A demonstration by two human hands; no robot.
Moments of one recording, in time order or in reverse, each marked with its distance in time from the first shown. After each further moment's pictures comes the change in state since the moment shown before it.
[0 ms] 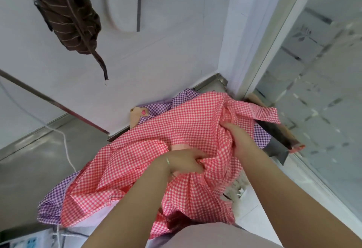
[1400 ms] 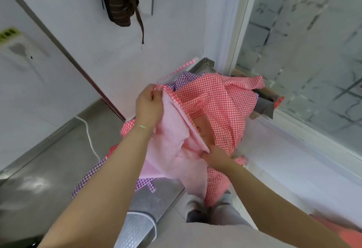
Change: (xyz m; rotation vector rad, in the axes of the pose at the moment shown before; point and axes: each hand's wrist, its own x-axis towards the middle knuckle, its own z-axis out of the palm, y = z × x) left_hand -0.148 -0.045 -0.018 -0.170 1.201 0.310; right_hand -0.124 0.219 0.045 -1.055 -0.007 -0.346
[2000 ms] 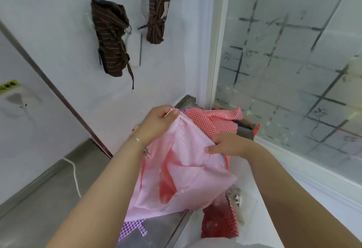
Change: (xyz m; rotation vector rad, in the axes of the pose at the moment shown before) left_hand 0.015 0.083 0.001 -0.029 -0.546 0.248; right_hand -0.036 -0.060 -0.152 -0.050 0.002 -0.155
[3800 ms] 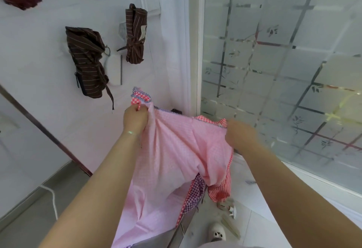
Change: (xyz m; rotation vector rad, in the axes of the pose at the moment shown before) left_hand 0.065 0.022 0.002 0.007 0.491 -0.313; right_hand -0.013 0.011 -0.065 -0.598 0.604 0.346
